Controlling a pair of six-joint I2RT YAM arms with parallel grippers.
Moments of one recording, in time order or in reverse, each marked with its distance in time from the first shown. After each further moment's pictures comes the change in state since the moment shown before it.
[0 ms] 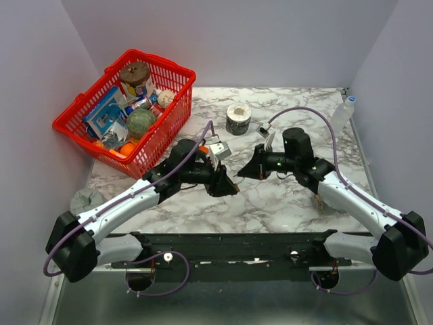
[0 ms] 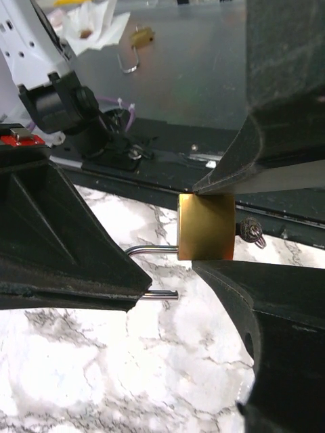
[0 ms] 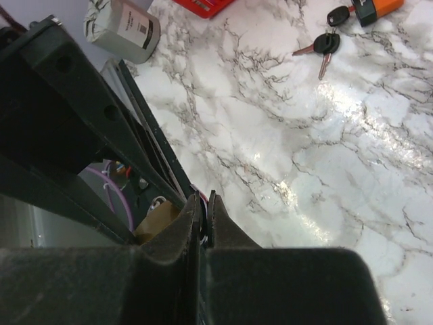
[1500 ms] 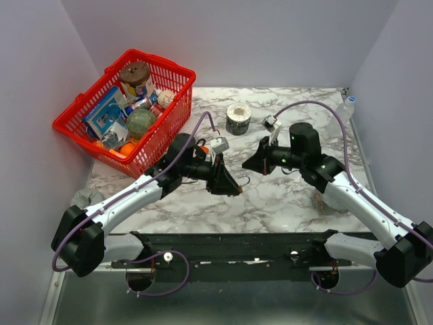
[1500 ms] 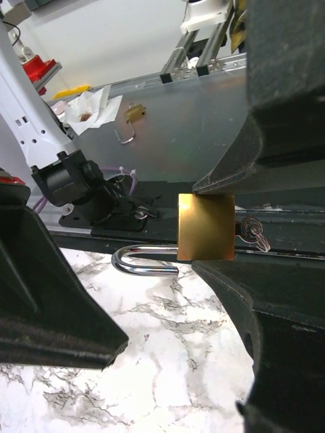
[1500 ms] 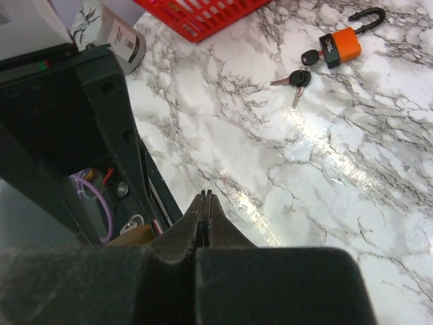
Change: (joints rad) left arm 0.054 0.058 -0.003 0.172 0.268 -0.142; right arm 0.000 -0.049 0.095 -0.105 0.066 -0.115
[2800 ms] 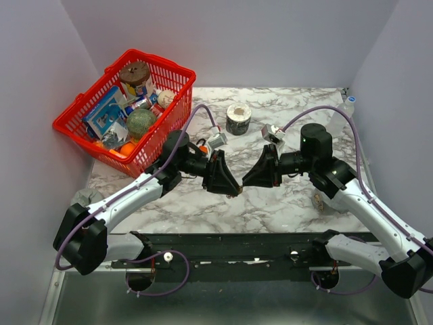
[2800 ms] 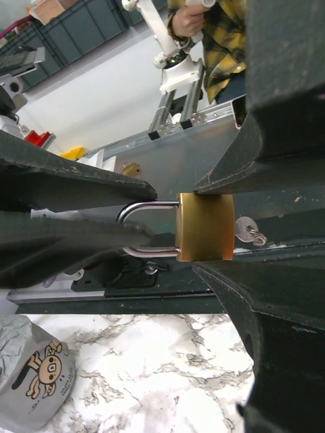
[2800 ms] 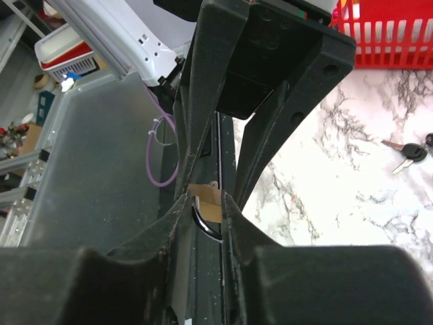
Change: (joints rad) left arm 0.034 0.020 0.003 0.243 0.220 -0.218; right arm 0.000 -0.096 0.021 0.001 -0.453 -0.209
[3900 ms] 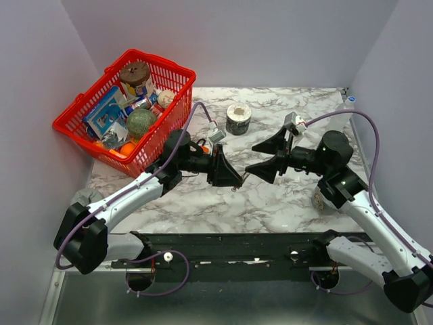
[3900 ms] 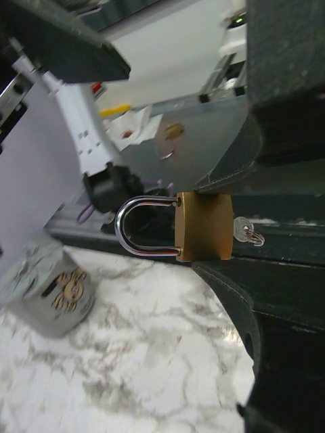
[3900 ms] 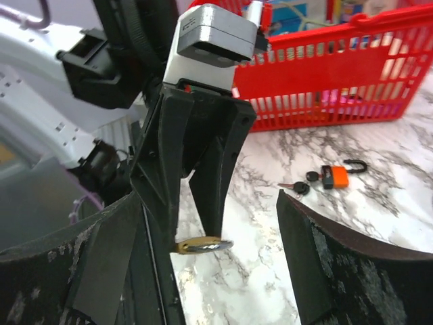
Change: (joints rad) left arm 0.001 0.008 0.005 -0.042 -0.251 0.003; right arm -0.054 -0.140 -0.109 0.295 0.321 0.150
